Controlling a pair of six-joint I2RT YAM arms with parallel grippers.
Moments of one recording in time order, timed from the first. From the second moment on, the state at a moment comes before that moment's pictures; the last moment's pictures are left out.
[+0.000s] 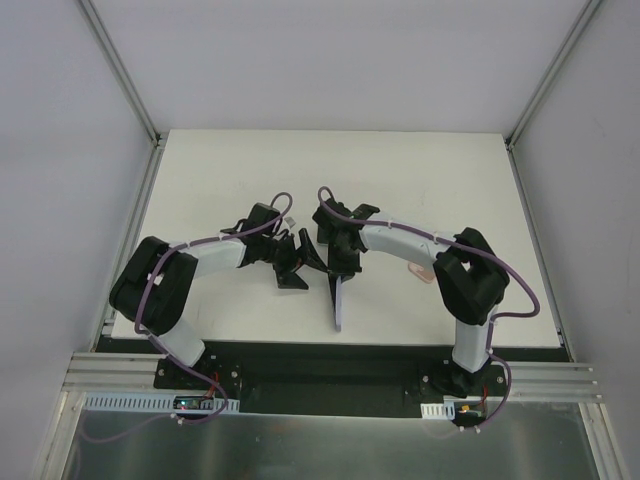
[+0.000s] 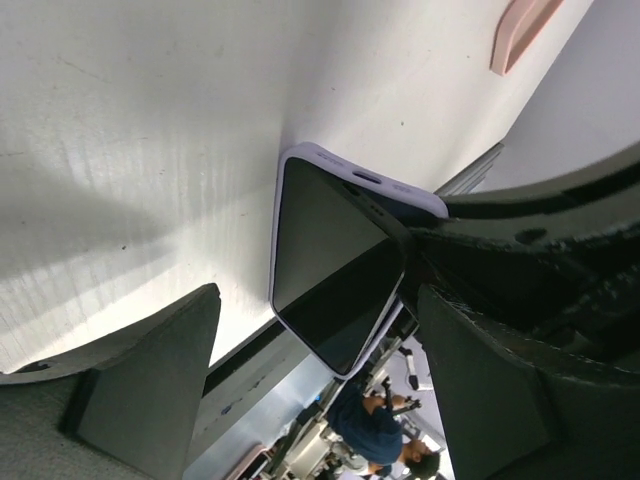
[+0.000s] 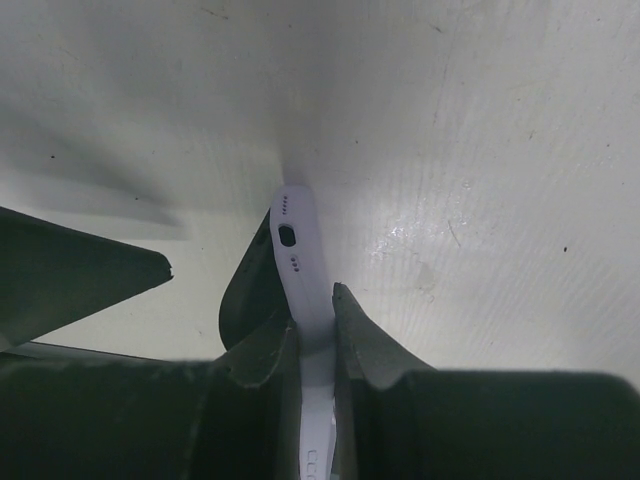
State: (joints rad) left arm -0.47 1.62 0.79 -0.14 0.72 -1.00; right arm 0.85 1.92 1.37 -0.86 0.00 0.82
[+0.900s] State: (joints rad) left arm -0.49 1.73 0.92 -0.26 0.71 -0.98; right arm 0.93 1.99 1.52 -0.98 0.14 0.84
